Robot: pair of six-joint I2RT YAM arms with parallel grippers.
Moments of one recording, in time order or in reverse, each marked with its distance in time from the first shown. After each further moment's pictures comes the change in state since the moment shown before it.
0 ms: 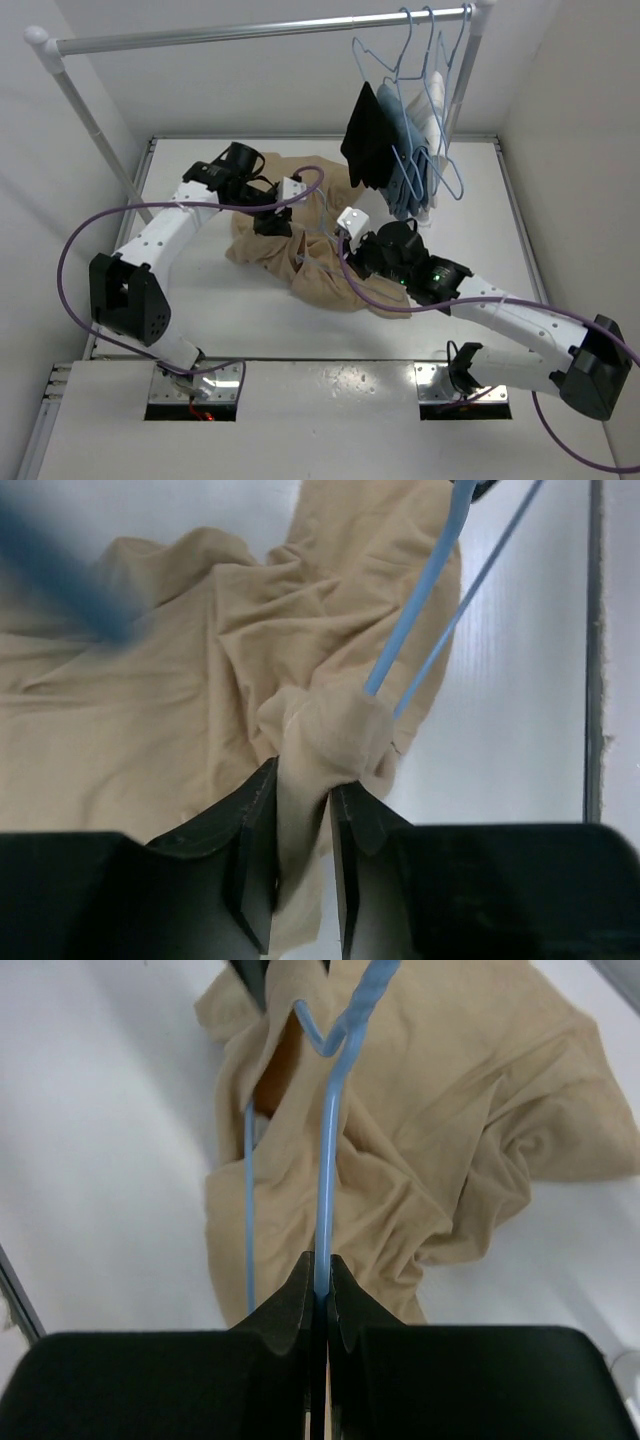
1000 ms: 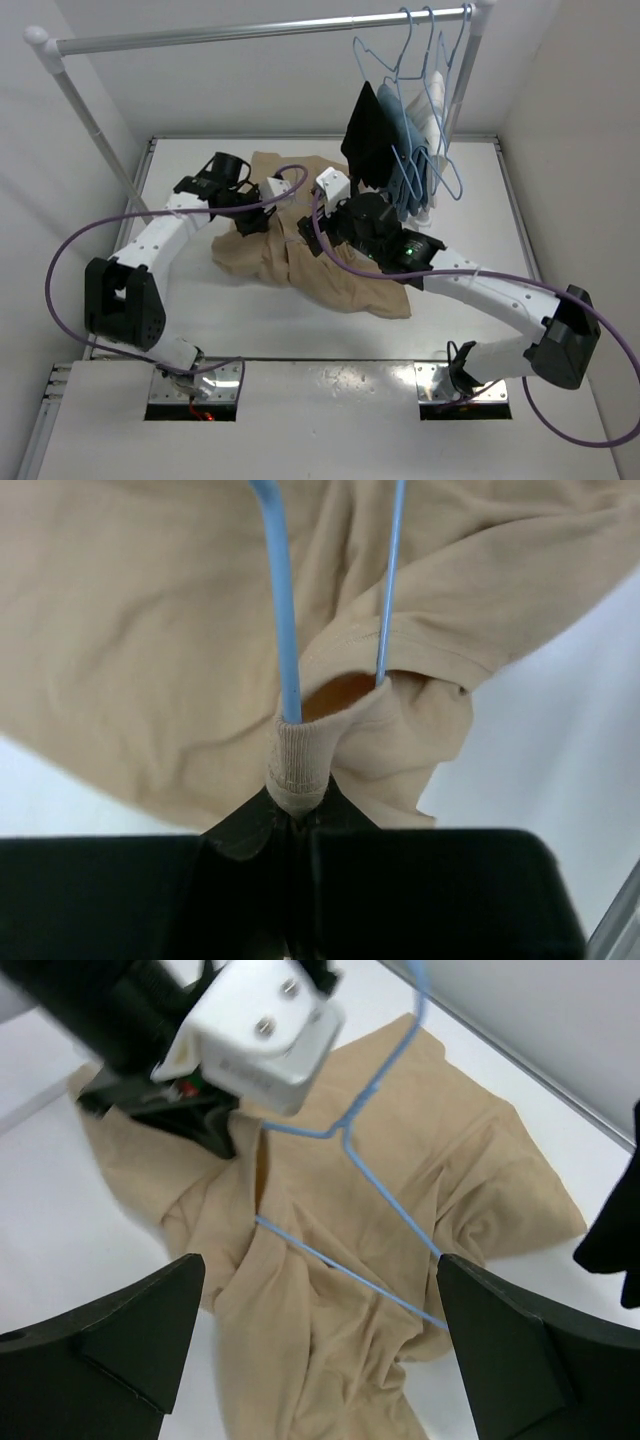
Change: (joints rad) left arm 0.088 -0.014 -0.130 0.148 -0.248 -0.160; right arm 0.041 0.227 0.290 0.056 0.185 0.077
